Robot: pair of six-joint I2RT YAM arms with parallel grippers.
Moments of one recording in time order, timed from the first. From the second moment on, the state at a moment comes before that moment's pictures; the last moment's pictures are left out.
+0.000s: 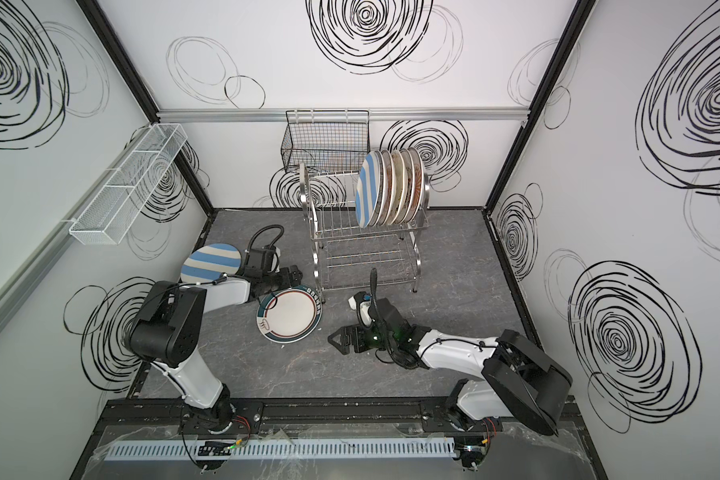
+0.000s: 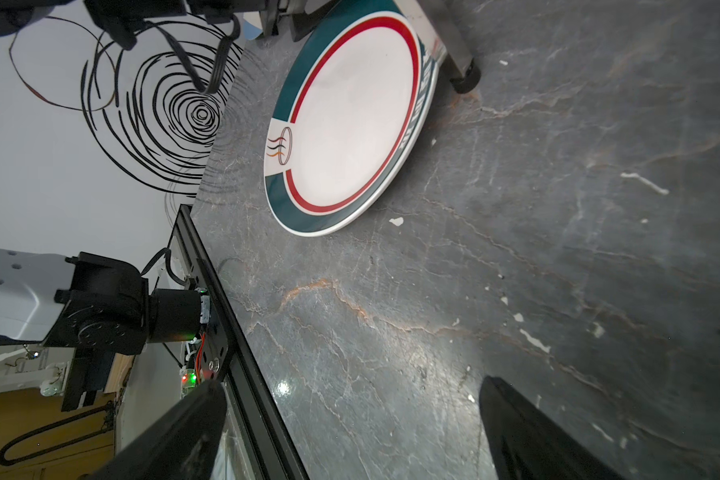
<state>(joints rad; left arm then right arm) -0.17 1.73 0.81 0.05 0.15 -0.44 0.86 1.35 0.45 0.29 -0.38 0.74</state>
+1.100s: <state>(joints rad) -0.27 1.23 0.37 0.03 0.27 -0.62 0.78 1.68 0.56 0.47 -0.52 0.87</state>
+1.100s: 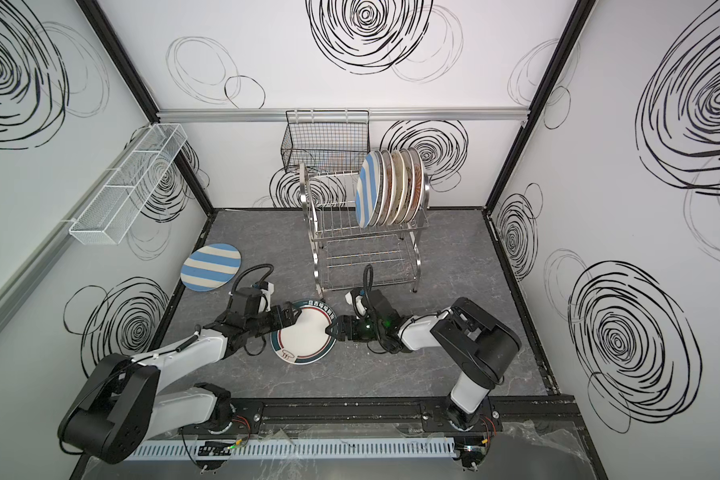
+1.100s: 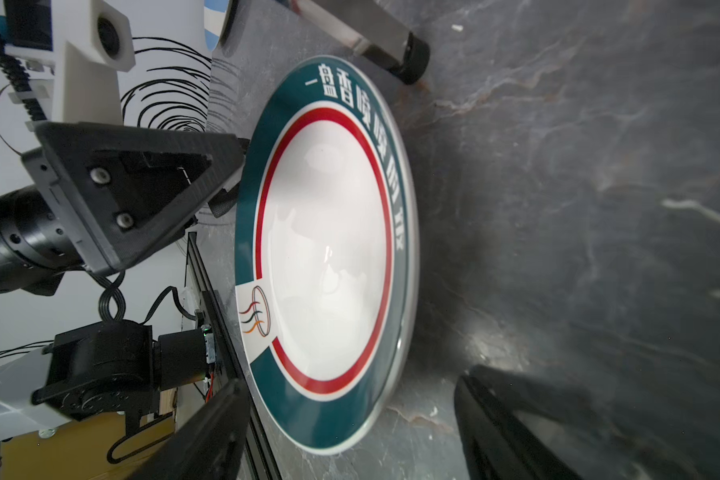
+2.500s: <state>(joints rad) -0.38 1.05 0.39 -0.14 0.21 -0.58 0.79 1.62 0.62 0.30 -0.45 0.92</state>
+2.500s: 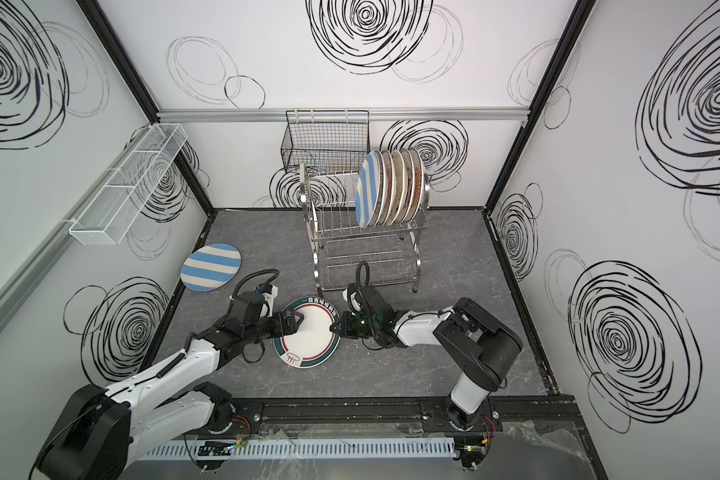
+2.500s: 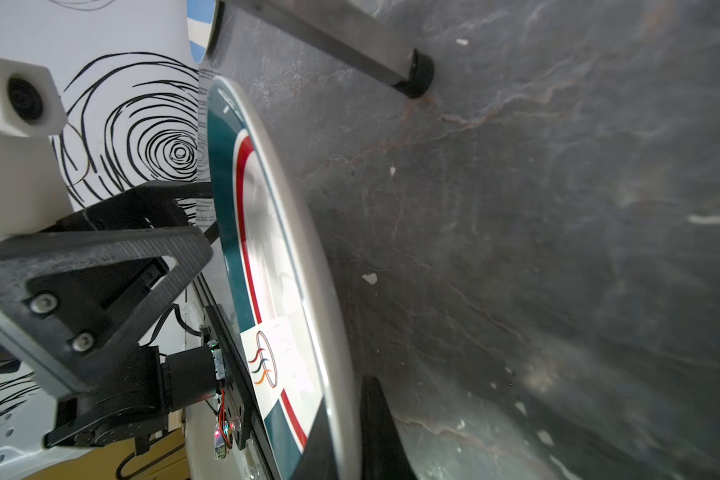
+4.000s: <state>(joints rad) -0.06 1.09 0.70 -0.35 0.48 -0.32 0.65 1.18 1.57 -0.76 -0.05 0.43</state>
